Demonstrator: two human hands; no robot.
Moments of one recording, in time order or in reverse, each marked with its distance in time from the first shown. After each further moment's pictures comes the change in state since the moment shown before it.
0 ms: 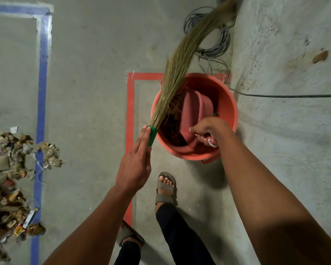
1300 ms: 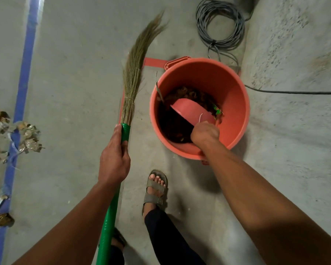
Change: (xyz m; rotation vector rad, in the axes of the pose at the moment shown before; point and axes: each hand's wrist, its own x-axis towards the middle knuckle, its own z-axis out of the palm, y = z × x) left_hand 0.003 -0.075 0.066 -0.201 0.149 -0.449; right_hand 0.076 0.006 0.057 -0.668 0.713 -0.066
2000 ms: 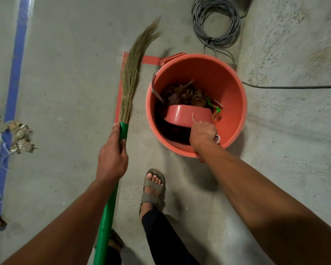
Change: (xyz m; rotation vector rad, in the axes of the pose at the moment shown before) left_hand 0.006 -0.005 0.013 -0.013 -0.036 -0.035; right_hand -0.008 0.006 0.015 -0.250 0.131 -0.108
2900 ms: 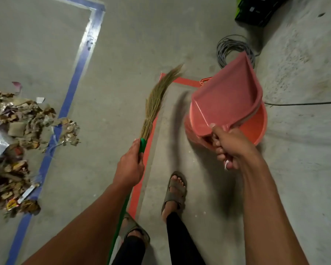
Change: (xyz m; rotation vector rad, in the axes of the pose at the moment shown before) left_hand -0.075 -0.089 -0.119 0.004 -0.040 0.085; right_hand -0.234 -0.039 -0.125 1.675 -0.180 0.137
